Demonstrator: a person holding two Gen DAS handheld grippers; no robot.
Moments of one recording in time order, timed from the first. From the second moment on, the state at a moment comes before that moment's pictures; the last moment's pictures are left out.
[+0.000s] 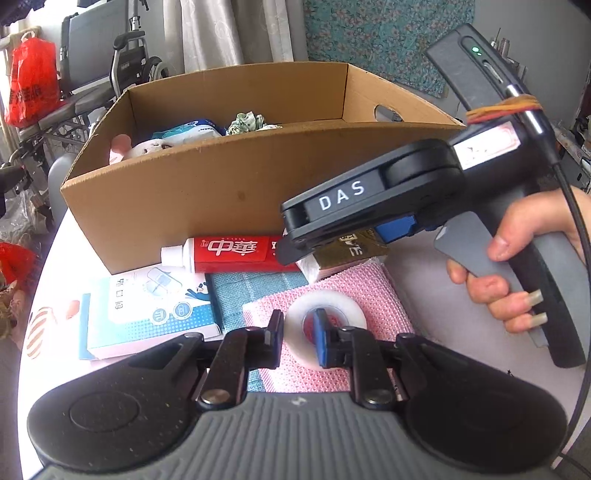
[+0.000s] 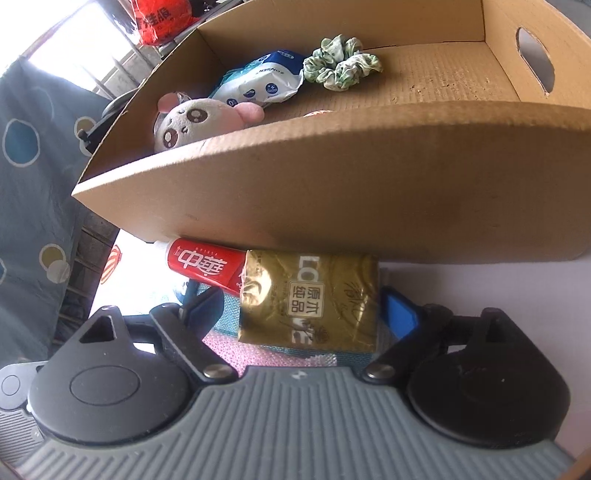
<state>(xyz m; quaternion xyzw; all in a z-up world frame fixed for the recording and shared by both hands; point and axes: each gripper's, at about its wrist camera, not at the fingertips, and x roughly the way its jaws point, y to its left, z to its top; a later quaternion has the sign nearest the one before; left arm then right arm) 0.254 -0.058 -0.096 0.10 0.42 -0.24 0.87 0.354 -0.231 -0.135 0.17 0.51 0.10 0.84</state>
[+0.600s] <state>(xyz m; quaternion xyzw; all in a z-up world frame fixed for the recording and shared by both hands) 0.235 -0.041 -0.070 0.12 0.38 -0.24 0.89 0.277 -0.265 -0.076 0.18 0.37 0.11 0.90</state>
